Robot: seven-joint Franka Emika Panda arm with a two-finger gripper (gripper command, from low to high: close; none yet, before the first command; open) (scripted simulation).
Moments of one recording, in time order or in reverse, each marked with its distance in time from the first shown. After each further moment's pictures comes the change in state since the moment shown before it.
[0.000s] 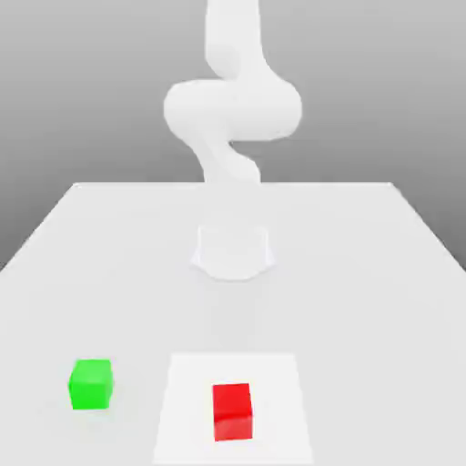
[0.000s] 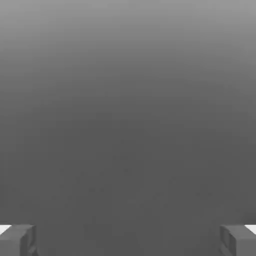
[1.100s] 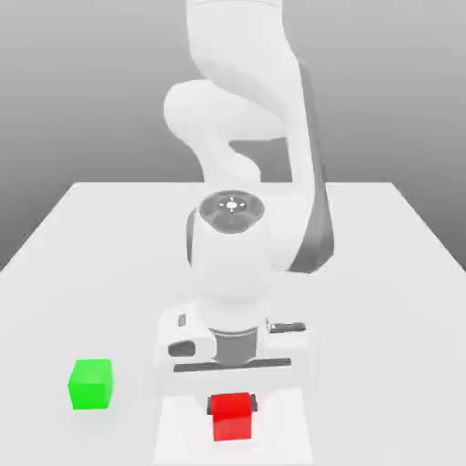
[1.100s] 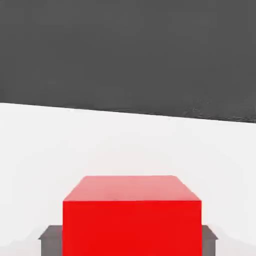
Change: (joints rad) arm 0.016 1.020 -0.015 -0.240 0.021 0.539 -0.104
